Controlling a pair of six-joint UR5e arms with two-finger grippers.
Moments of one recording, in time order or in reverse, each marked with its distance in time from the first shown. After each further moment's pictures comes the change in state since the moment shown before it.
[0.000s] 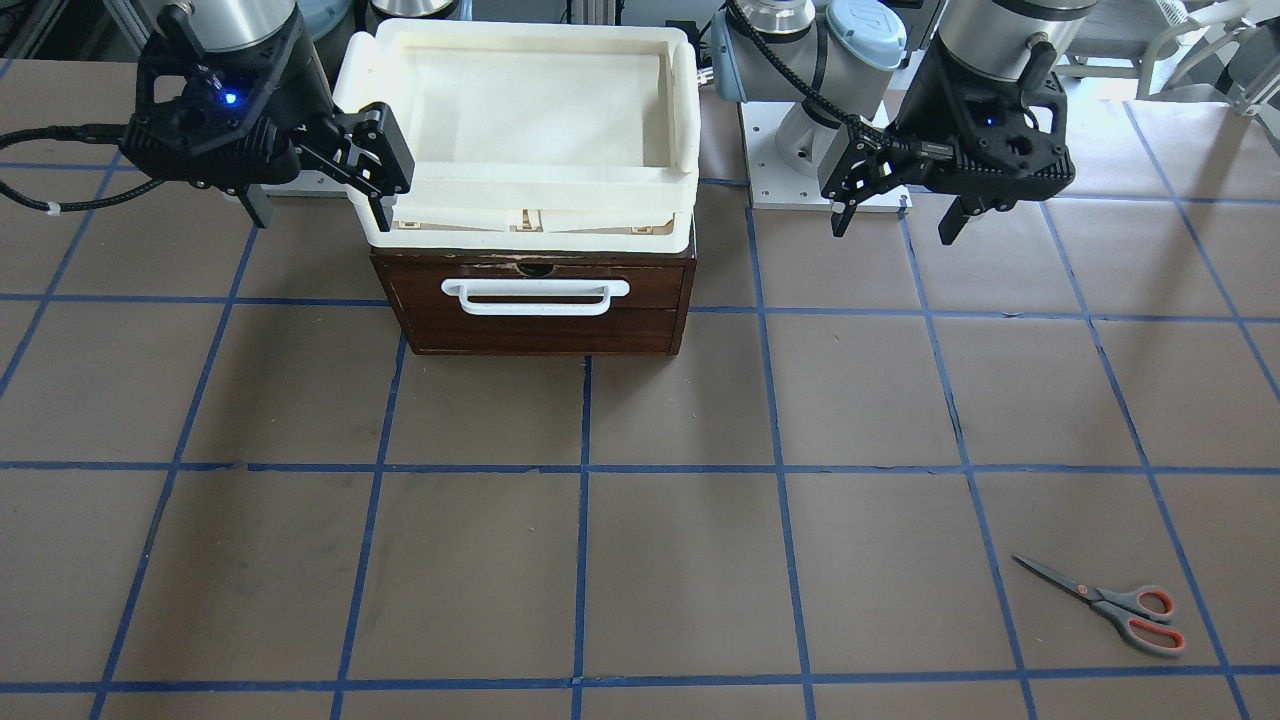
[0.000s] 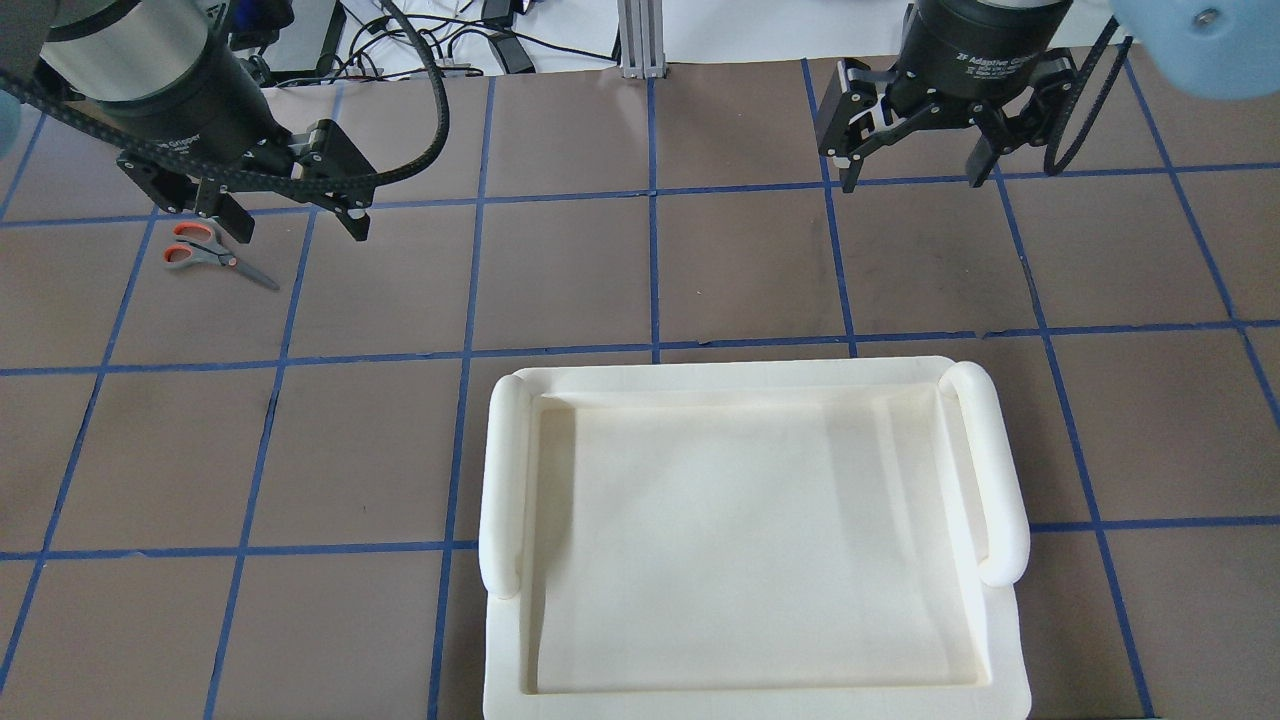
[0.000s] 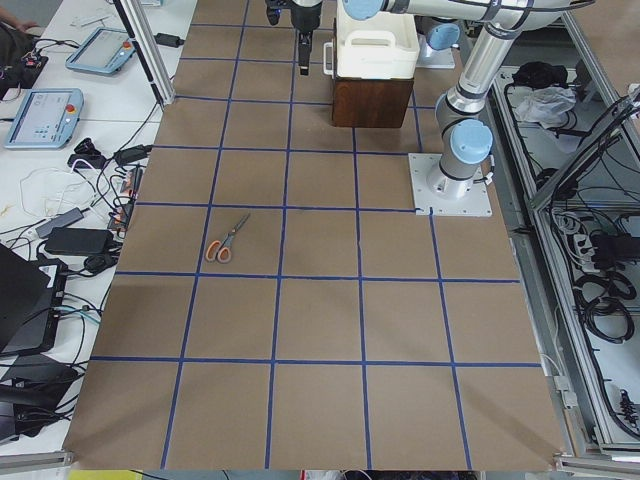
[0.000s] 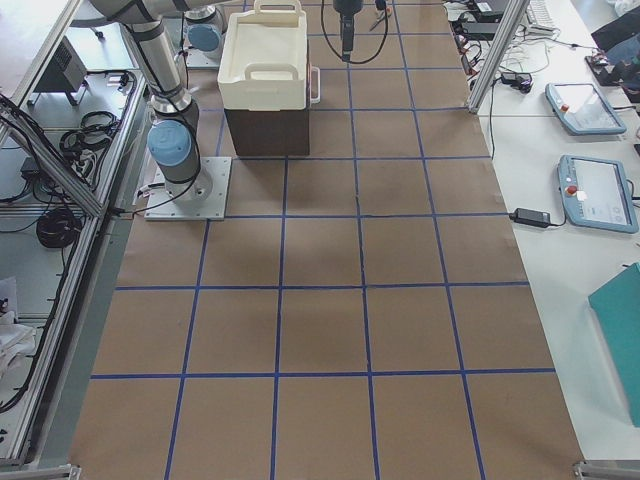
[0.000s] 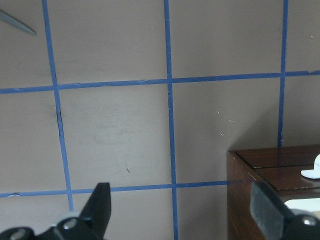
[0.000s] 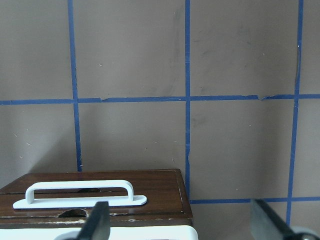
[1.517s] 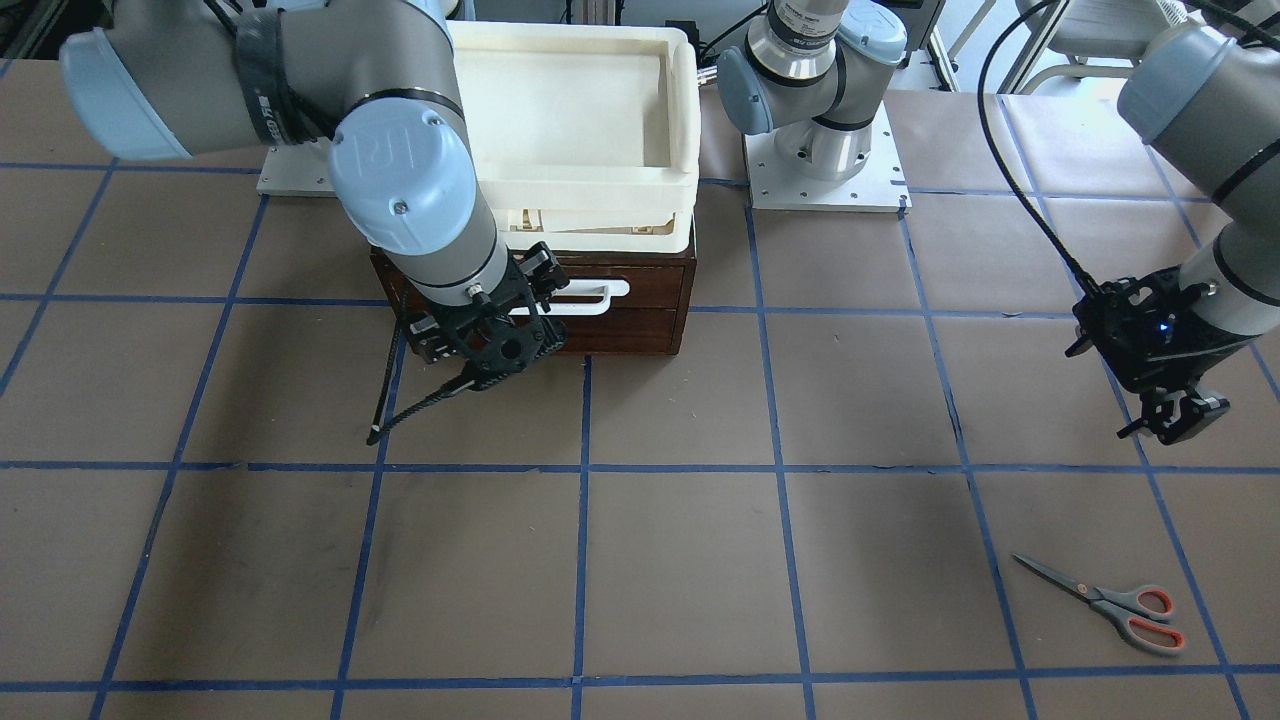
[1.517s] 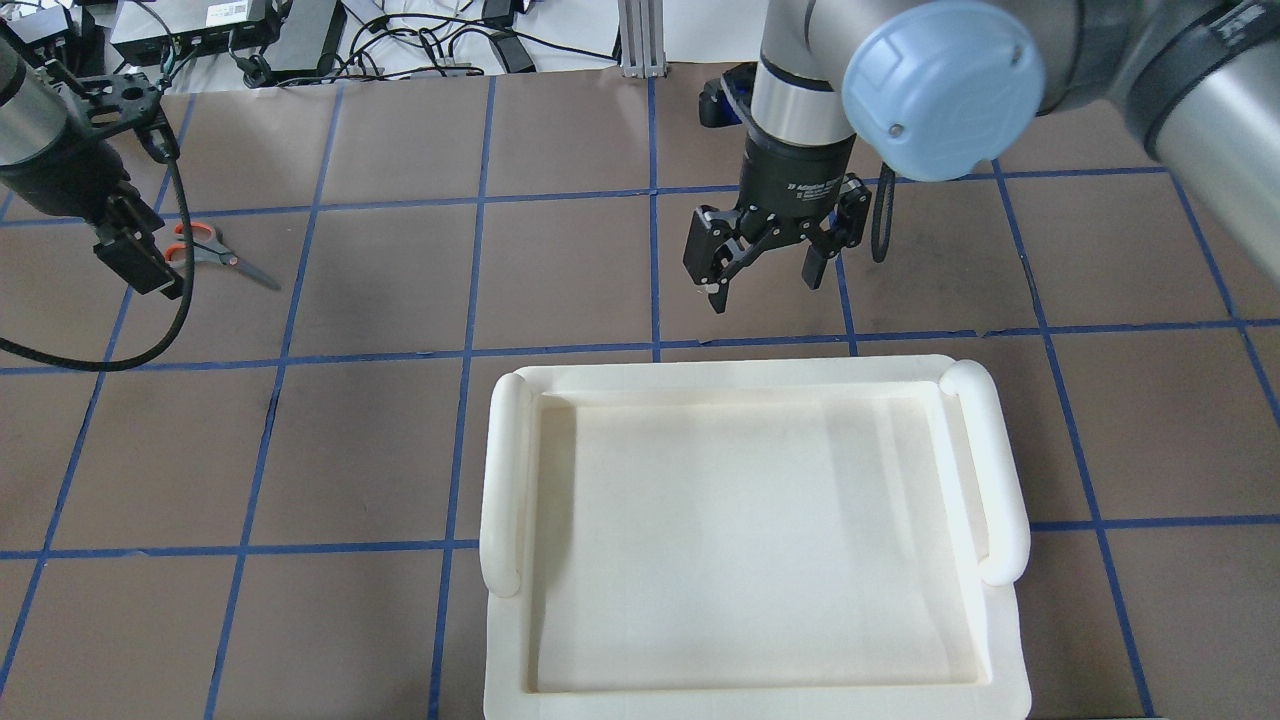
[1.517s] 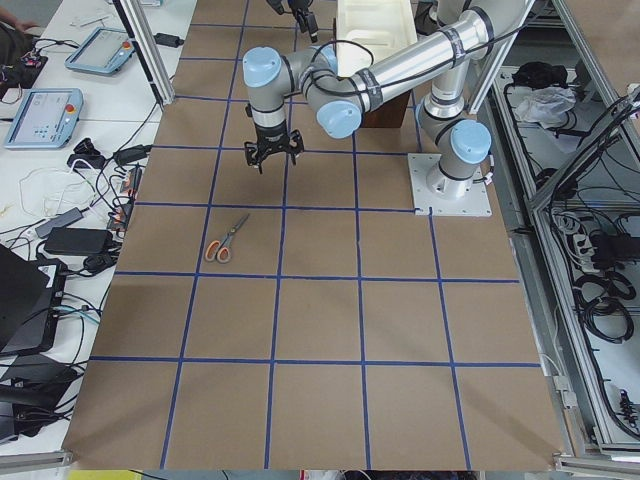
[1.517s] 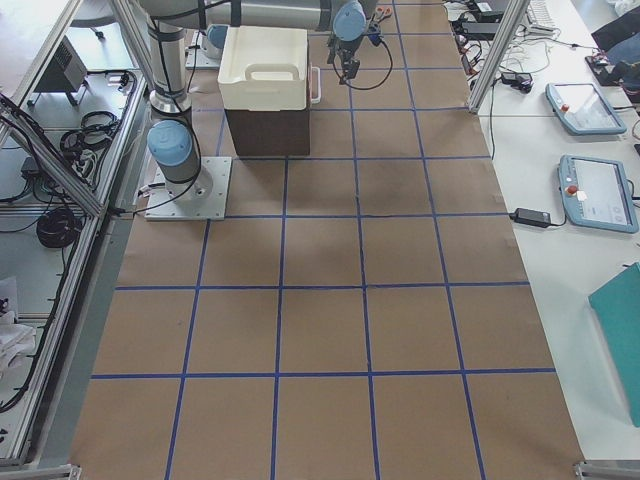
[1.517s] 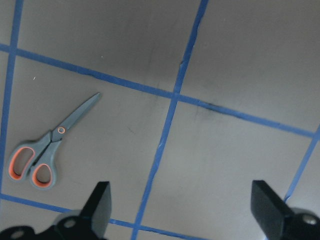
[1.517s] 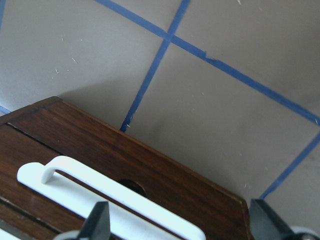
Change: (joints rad) left arm 0.410 -0.262 -0.108 0.352 0.103 1.789; right arm 0.160 0.284 0.086 -0.109 0.130 -0.506
